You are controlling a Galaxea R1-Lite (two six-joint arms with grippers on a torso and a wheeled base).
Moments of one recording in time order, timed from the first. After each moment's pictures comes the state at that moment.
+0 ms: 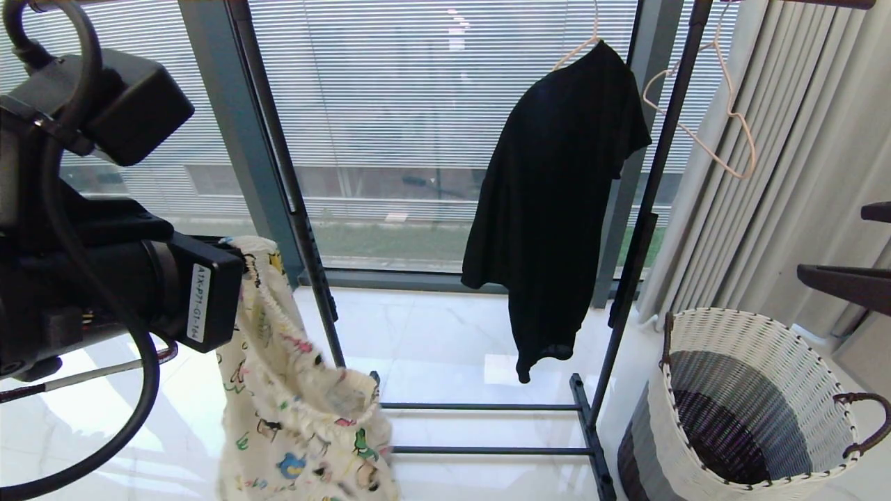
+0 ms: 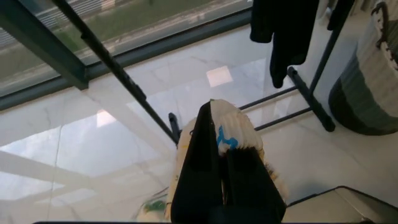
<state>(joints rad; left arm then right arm) -0.72 1.24 -1.12 0.30 0.43 0.09 0.60 1.04 -1.14 0.37 -0.08 -0.13</state>
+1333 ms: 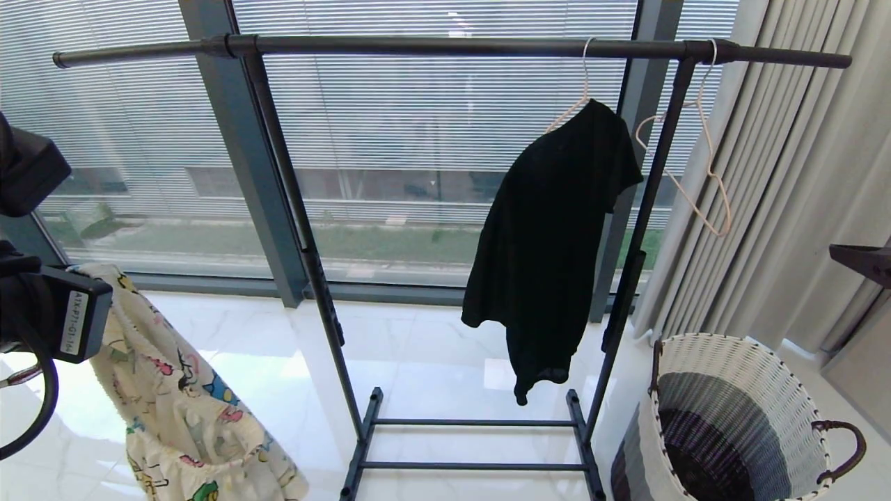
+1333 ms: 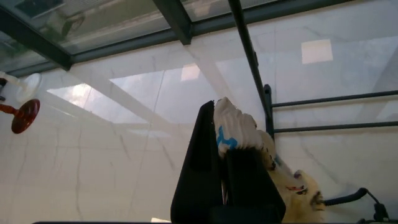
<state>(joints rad) -0.31 1.12 -0.97 0.29 0.47 0.26 0.24 1.13 -1.03 0.17 -0.26 -0.22</state>
